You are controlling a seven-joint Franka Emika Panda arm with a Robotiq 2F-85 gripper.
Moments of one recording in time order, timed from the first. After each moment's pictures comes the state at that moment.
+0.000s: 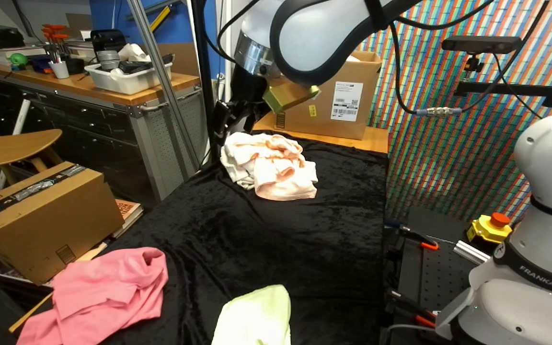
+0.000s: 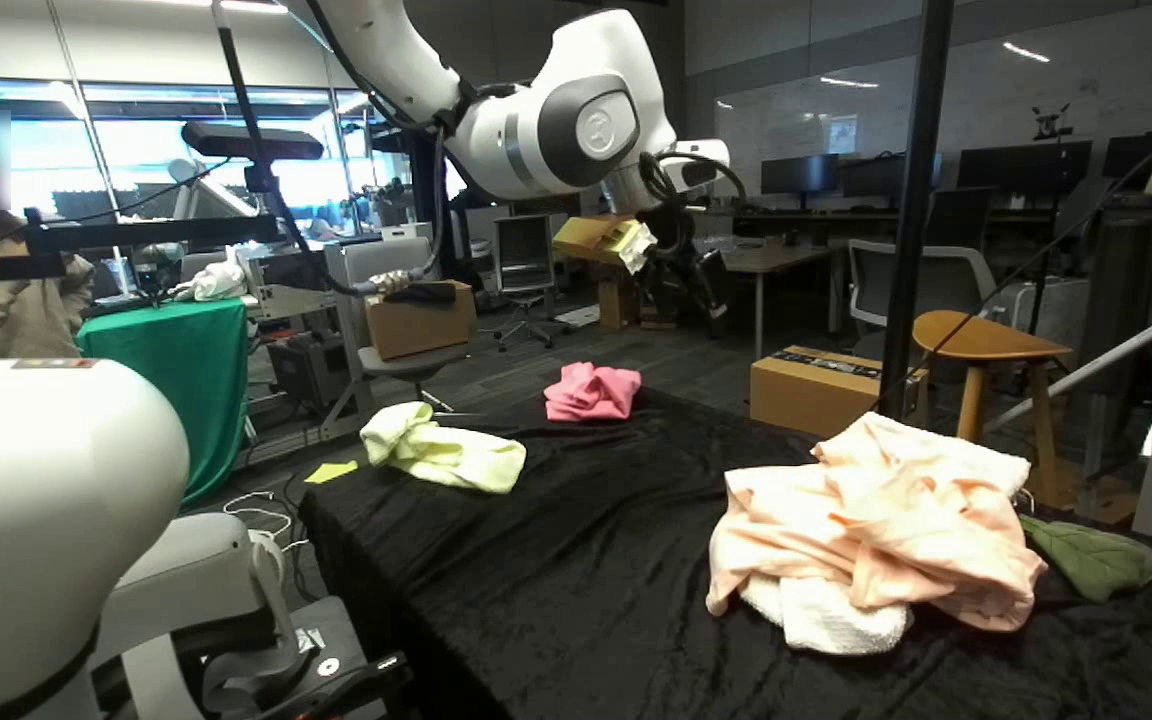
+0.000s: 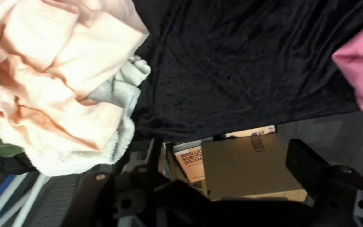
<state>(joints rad) 1.49 0.16 -1.27 -2.15 0.11 2.59 0.20</state>
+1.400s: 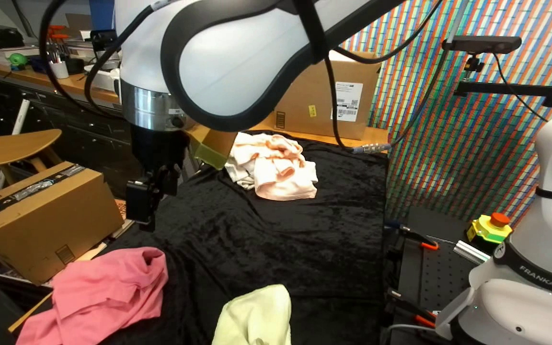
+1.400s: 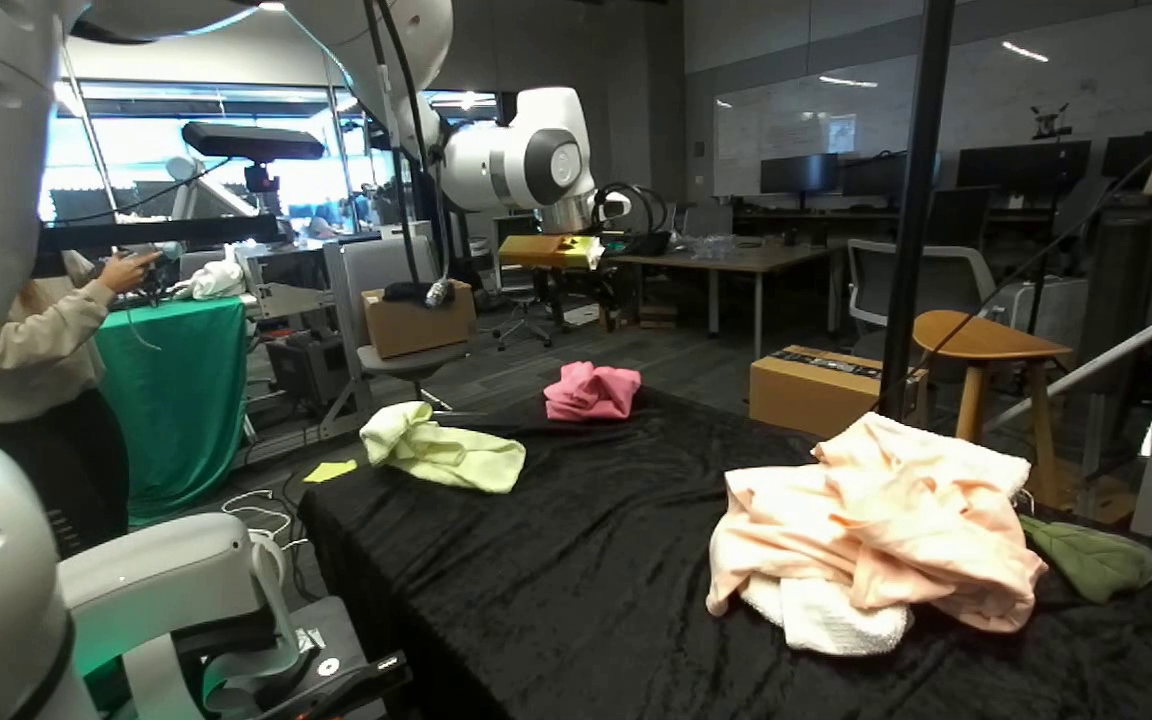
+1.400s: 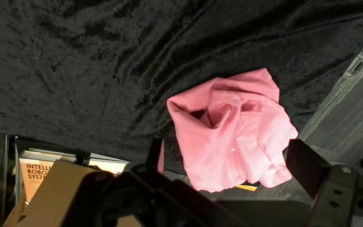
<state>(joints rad) 0.47 0.37 0.05 -1.75 -0.02 2.37 0.02</state>
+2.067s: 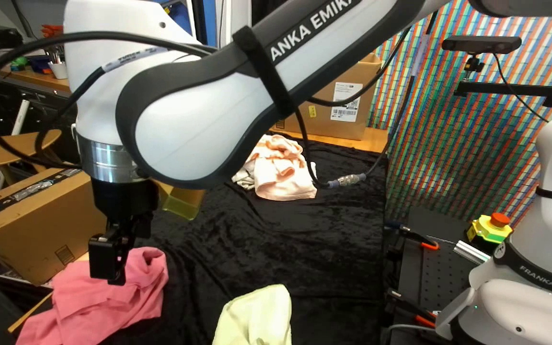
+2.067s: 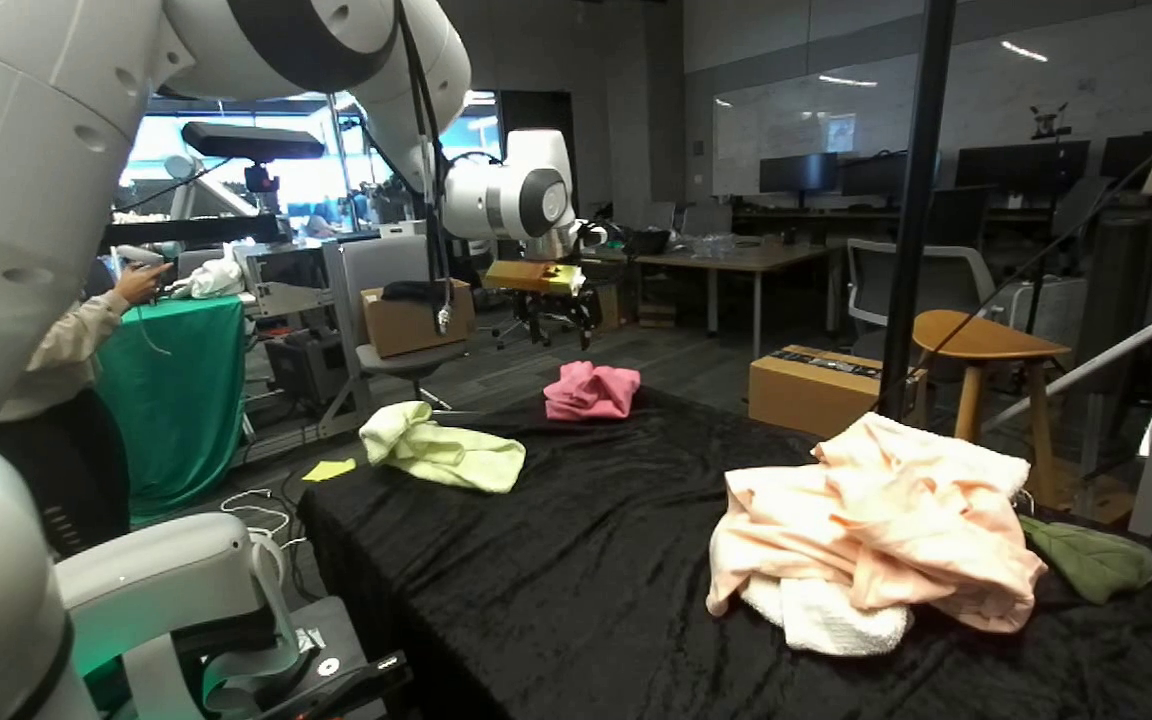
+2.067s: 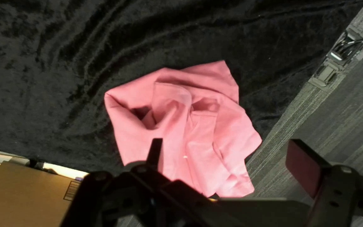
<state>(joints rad) 0.45 0.53 0.17 -1.62 -0.06 2.38 0.04</state>
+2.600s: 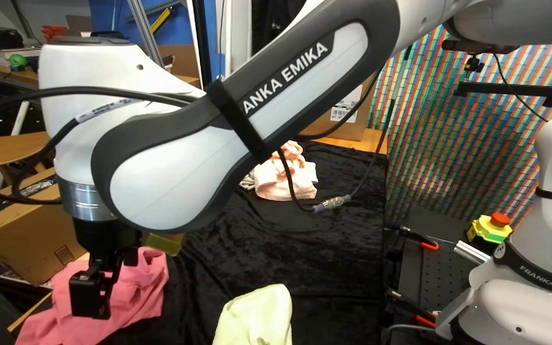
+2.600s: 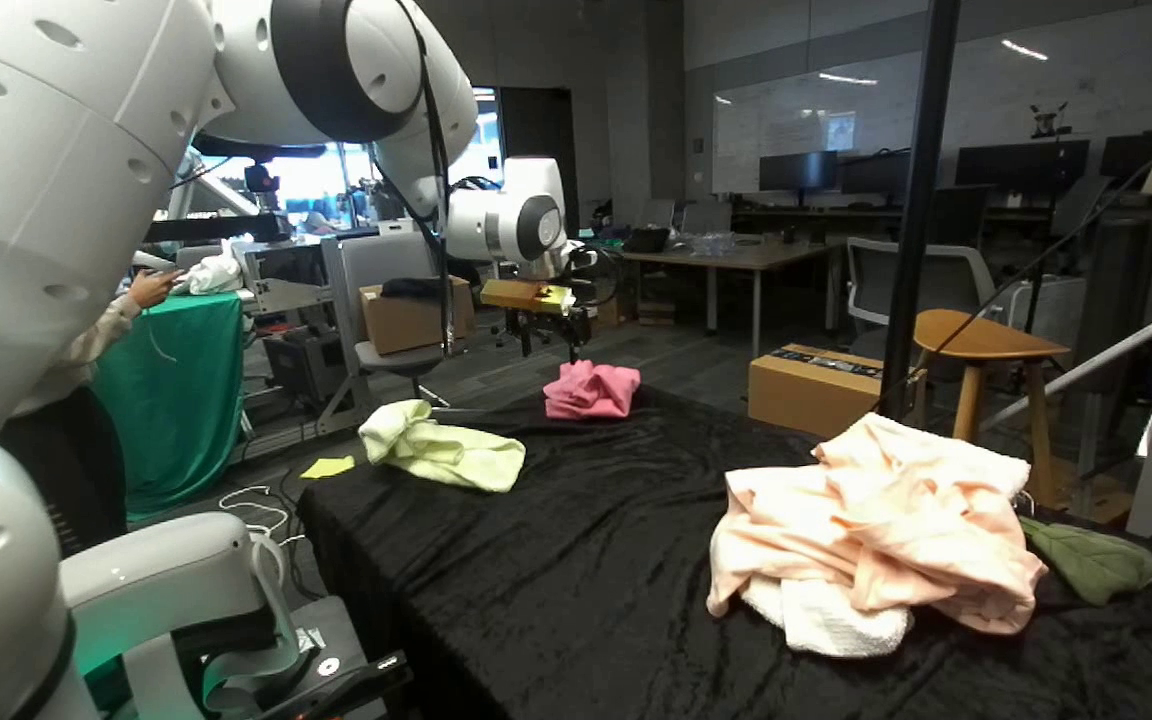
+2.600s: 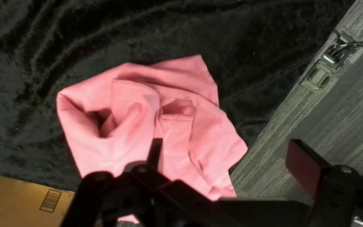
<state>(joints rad) 0.48 0.64 0.18 -1.53 -0.06 2.39 0.06</state>
